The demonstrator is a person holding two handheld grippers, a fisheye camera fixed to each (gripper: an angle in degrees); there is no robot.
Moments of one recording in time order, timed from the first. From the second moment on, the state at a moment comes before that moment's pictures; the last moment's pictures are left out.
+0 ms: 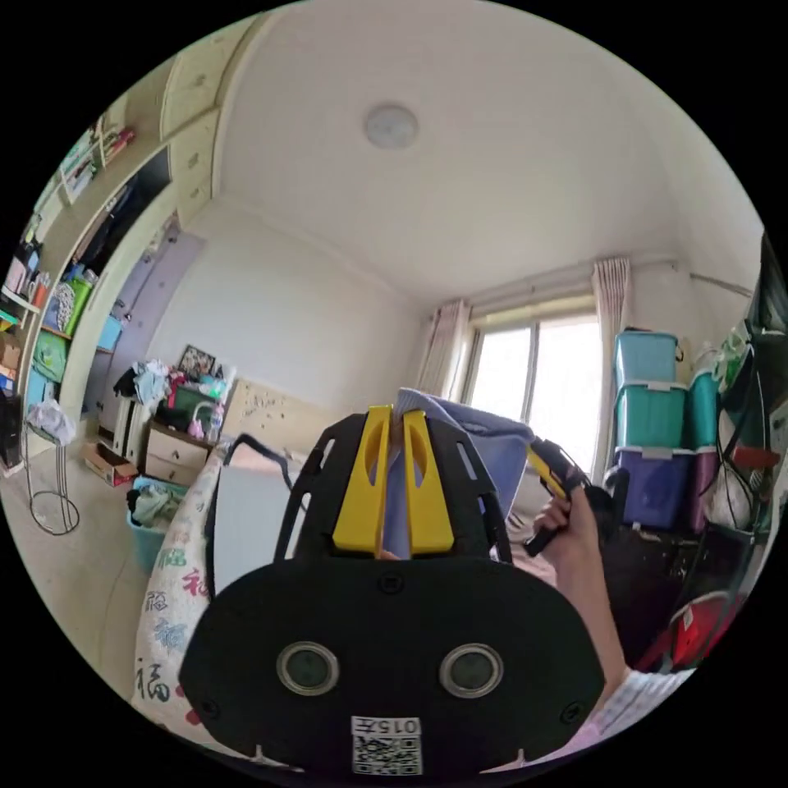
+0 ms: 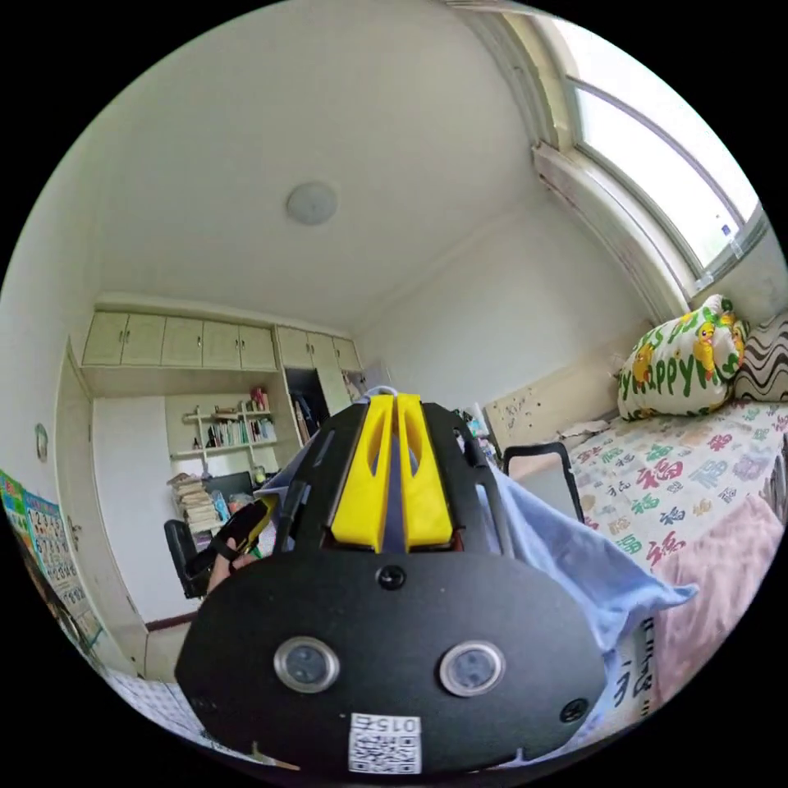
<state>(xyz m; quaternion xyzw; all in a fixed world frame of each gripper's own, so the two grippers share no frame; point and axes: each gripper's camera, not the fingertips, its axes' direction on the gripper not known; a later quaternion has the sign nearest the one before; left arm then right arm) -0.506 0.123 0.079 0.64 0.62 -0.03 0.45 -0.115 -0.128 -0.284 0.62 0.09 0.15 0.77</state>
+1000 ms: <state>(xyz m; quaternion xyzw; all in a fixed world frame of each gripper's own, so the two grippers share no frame) -0.472 0.229 -0.174 0.91 0.06 -0.15 0.38 -0.105 -0.264 -0.261 0.51 0.56 -0.13 0.64</state>
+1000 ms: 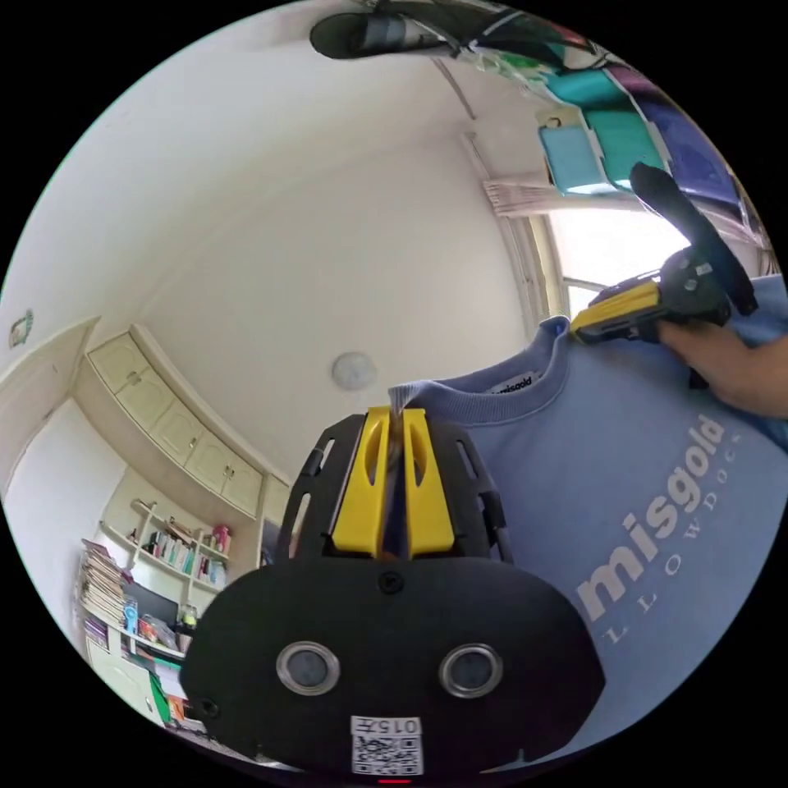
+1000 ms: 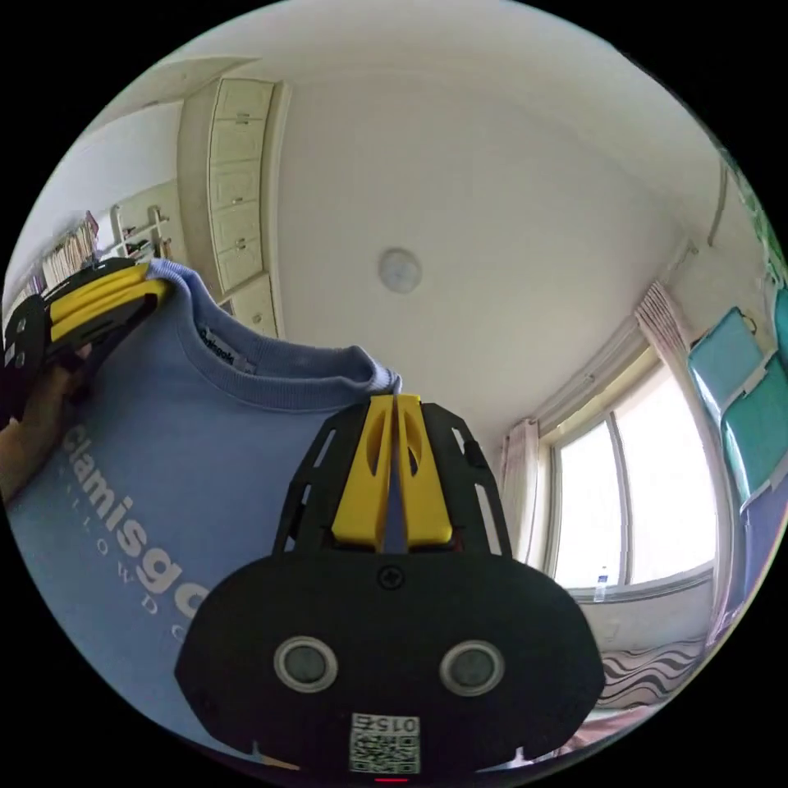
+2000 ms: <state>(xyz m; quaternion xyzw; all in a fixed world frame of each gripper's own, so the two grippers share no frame) -0.143 -0.158 -0.294 0.55 -0.14 0.37 0.74 0.330 -0.143 -0.032 0.23 0.02 0.19 0.96</state>
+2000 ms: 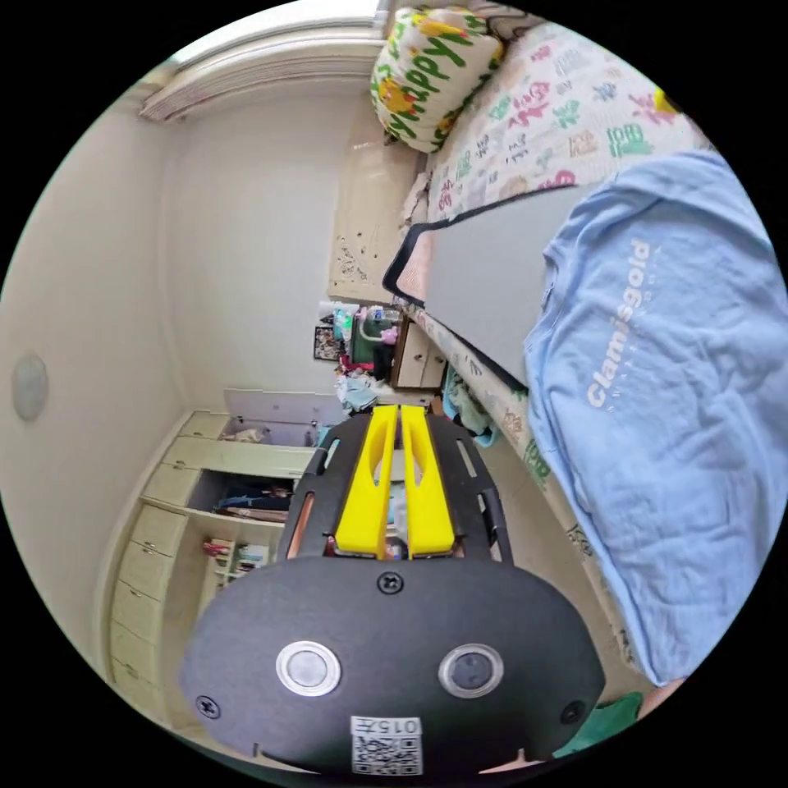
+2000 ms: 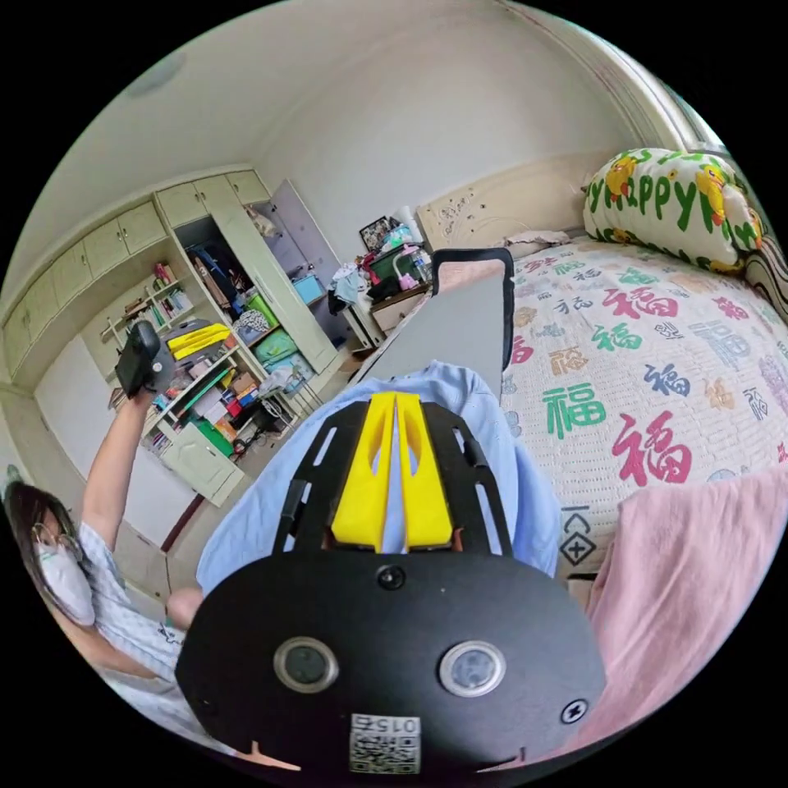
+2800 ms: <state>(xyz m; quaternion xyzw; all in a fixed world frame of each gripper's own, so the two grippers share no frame) -0.255 -0.077 0.192 0.40 0.33 0.45 0.72 0.067 0.048 0.070 -0.05 0.25 0.08 0.96</state>
